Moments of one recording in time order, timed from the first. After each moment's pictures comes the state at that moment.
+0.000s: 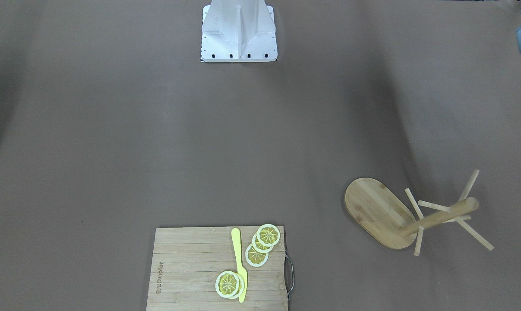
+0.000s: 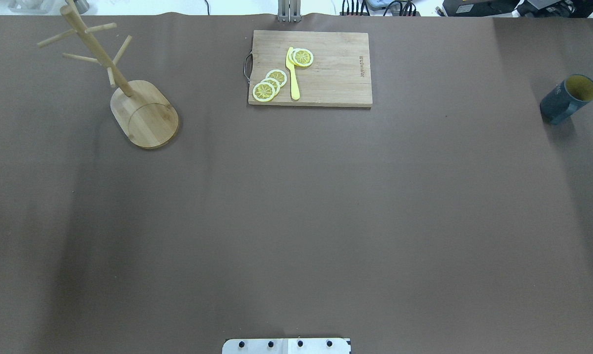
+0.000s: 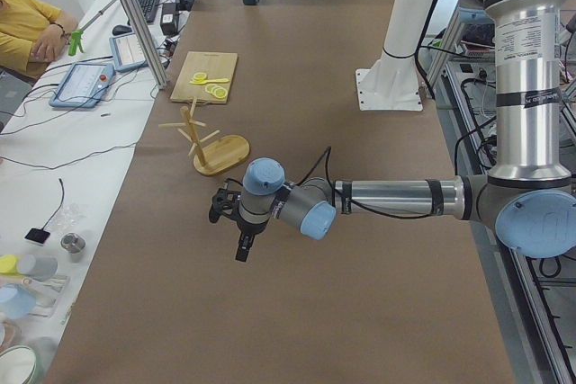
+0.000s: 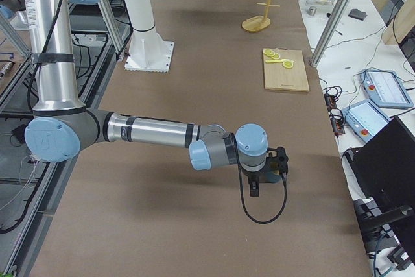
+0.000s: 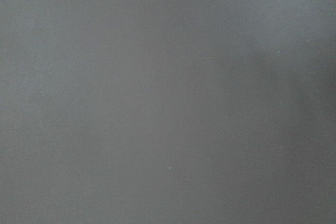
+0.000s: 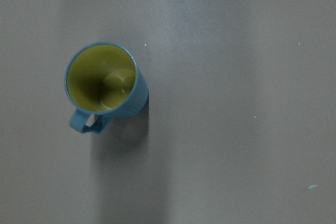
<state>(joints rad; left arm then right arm) -1.40 -1.46 -1.62 -2.05 -2.22 -0.28 1.59 -1.53 1.45 -1.25 2.39 0.10</state>
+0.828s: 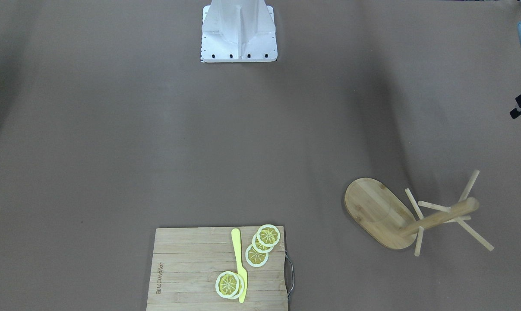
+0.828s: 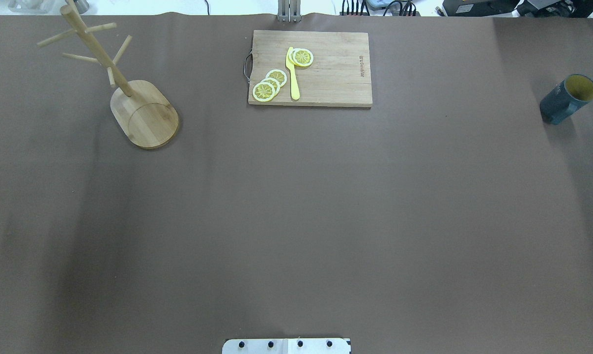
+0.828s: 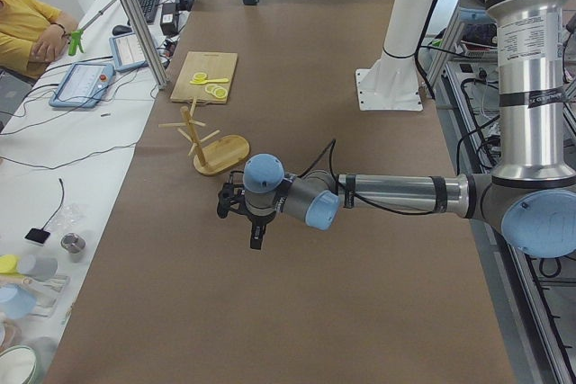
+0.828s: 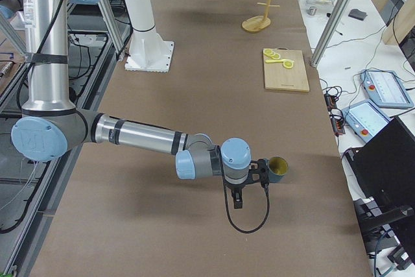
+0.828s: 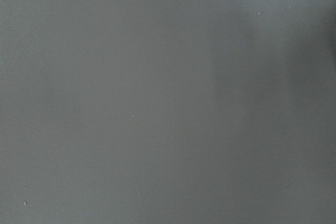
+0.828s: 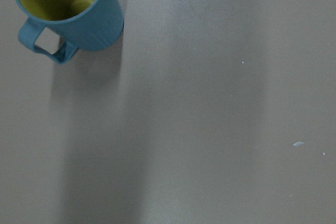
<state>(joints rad) -1.40 -1.44 -1.69 -1.97 -2.39 -0.29 1.55 -1.61 1.45 -1.24 2.35 0.02</state>
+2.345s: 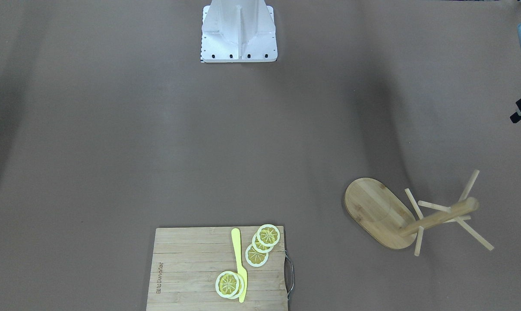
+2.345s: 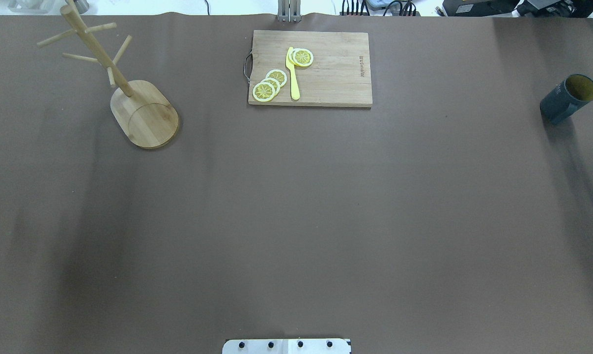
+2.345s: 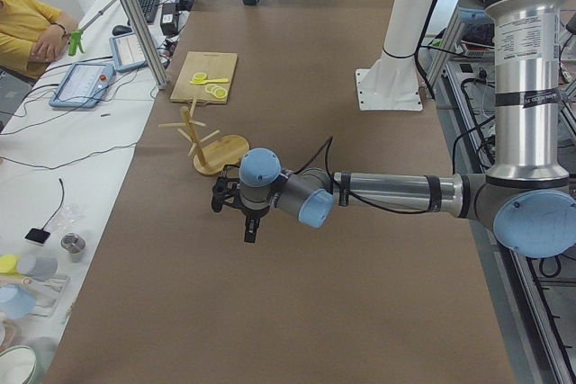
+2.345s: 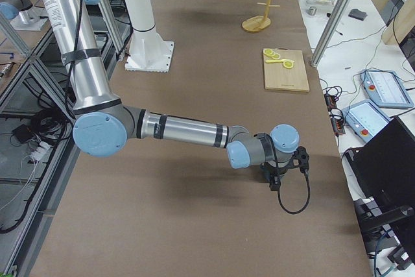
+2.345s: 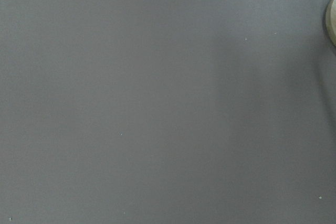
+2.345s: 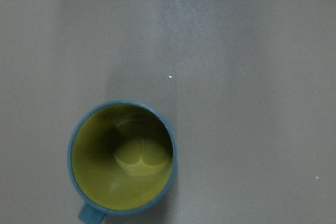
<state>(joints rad) -1.40 -1.47 -1.67 -2.02 -2.39 -0.38 1.44 -1.27 1.14 -1.17 2.35 0.27</state>
